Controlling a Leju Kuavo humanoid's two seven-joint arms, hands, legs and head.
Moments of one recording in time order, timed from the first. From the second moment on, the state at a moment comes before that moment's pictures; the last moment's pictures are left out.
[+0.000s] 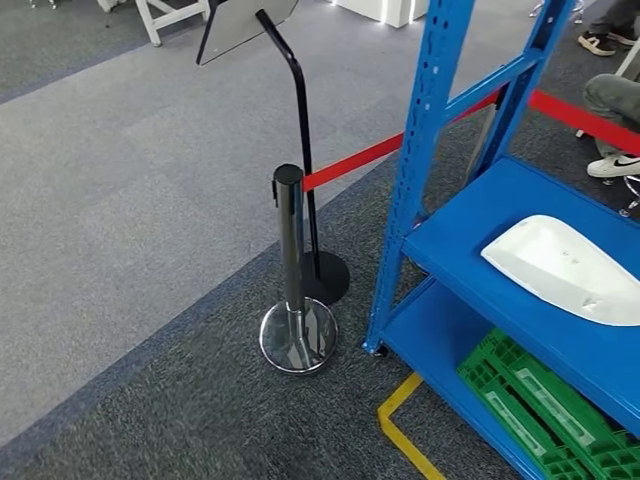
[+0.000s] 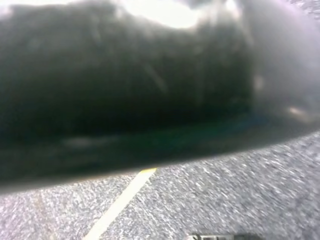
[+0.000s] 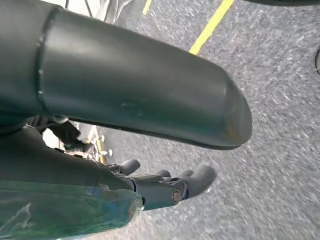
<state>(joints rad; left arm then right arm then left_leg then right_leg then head) -0.02 -0.23 1.47 -0.30 -1.44 0.19 -0.34 0.22 0.31 -0.83 -0.63 1.08 -0.01 0.08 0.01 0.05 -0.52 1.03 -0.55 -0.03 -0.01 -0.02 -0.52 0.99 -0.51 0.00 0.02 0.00</state>
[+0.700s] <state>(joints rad) -0.01 -0.22 1.48 -0.29 -1.45 0.19 -0.34 0.19 0.30 -0.87 -0.60 1.13 0.00 0.05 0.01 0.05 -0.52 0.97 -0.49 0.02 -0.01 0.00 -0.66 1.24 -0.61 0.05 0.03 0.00</state>
